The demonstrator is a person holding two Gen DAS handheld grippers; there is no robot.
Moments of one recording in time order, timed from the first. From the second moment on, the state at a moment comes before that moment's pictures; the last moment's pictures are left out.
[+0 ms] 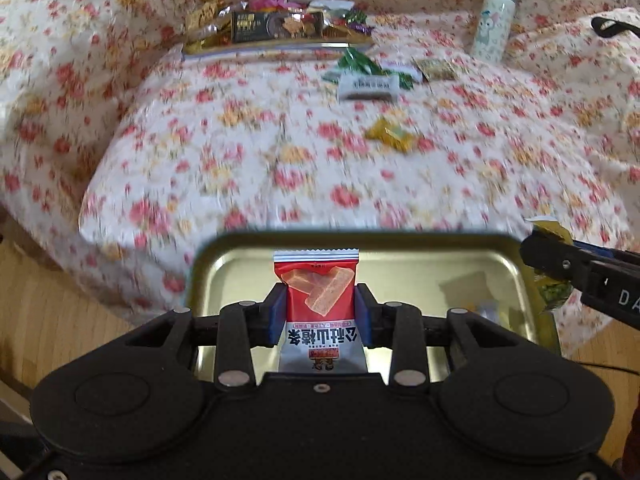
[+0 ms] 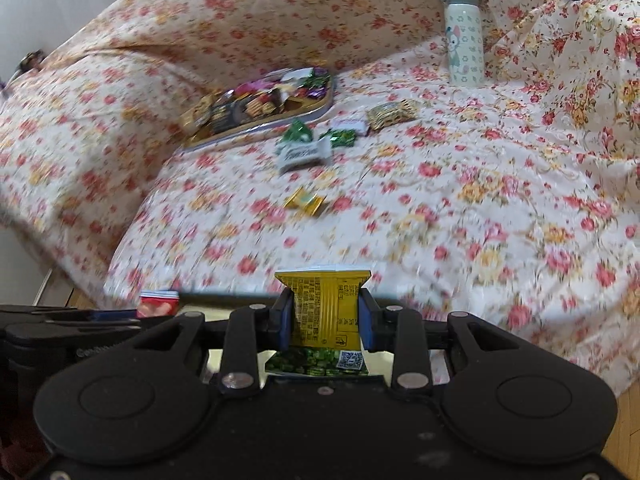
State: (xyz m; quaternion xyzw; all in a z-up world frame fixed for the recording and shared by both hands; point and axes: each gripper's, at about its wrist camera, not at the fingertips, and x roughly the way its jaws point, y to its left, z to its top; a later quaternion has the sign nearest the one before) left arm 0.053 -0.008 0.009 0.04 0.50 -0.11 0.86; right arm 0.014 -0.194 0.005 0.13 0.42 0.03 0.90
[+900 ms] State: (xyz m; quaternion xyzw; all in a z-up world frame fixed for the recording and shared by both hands) left arm -0.003 0.000 -0.022 0.04 0.52 -0.08 0.85; right arm -0.044 -0.162 -0.036 0.10 0.47 0.05 0.88
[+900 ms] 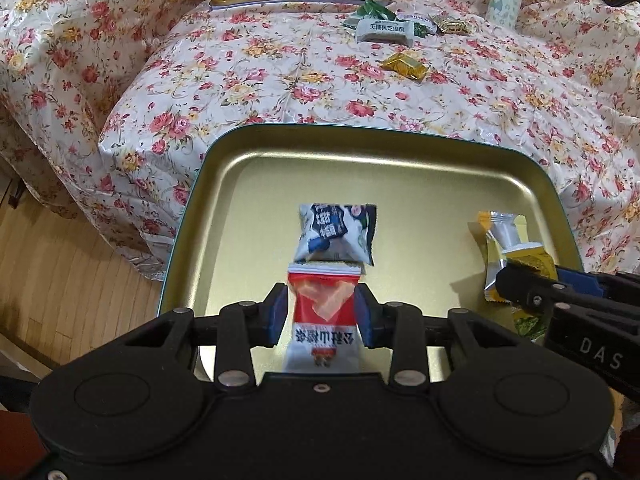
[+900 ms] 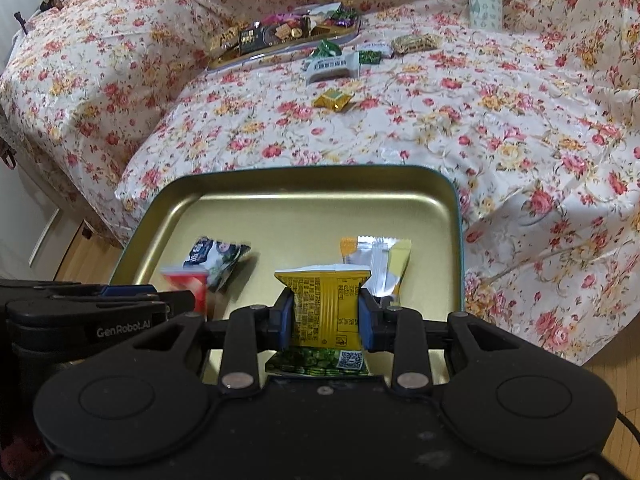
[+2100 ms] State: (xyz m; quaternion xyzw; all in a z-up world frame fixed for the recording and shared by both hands) left arm -0.003 0.003 -0.022 0.04 0.52 -0.07 0.85; right arm -0.045 -0.158 -0.031 0.08 0.47 0.04 0.88
